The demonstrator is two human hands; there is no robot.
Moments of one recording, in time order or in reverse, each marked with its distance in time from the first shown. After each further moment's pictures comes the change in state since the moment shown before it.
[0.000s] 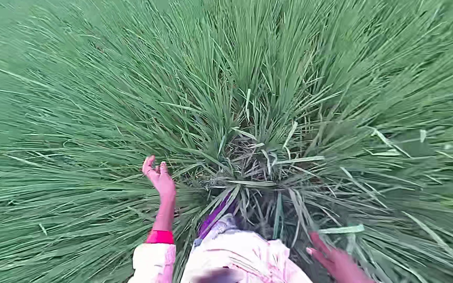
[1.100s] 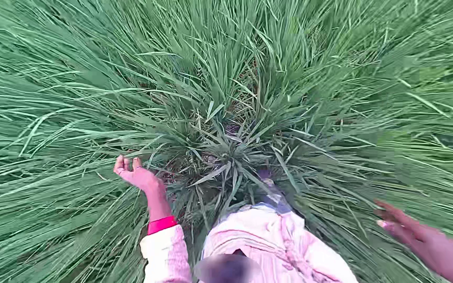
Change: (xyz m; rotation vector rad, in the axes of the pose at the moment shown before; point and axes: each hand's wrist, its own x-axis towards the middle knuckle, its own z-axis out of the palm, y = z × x) left_hand 0.293 -0.025 0.132 -0.139 0.452 -0.165; right_hand 0.192 -0.210 -0.303 -0.262 0.198 0.036
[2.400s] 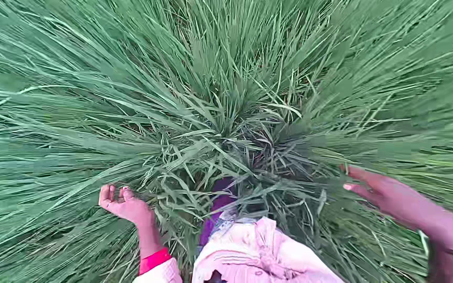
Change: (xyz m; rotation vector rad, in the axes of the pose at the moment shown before) left_hand -0.085 -0.022 0.150 0.268 0.447 0.040; right_hand 0.413 -0.147 -0.236 -0.489 -0.219 -0.554
